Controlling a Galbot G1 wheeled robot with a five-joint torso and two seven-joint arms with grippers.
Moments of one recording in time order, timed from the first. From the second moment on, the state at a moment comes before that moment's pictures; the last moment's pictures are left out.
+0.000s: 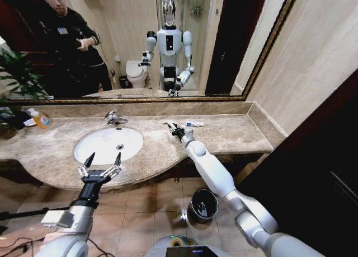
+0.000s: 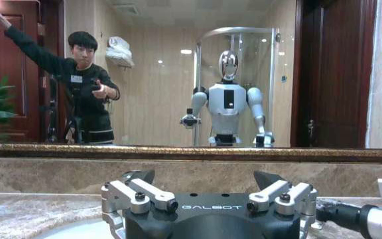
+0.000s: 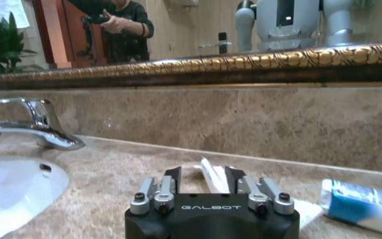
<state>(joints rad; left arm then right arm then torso) 1.84 -1.36 -0.82 -2.47 -0.37 0.04 0.05 -0.52 1.43 0.01 1.19 0.38 -0.14 -0.05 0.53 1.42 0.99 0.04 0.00</state>
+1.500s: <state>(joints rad) 1.84 -1.36 -0.82 -2.47 -0.37 0.04 0.05 -0.65 1.34 0.07 1.39 0.41 -0.13 -0.02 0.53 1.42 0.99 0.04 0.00</state>
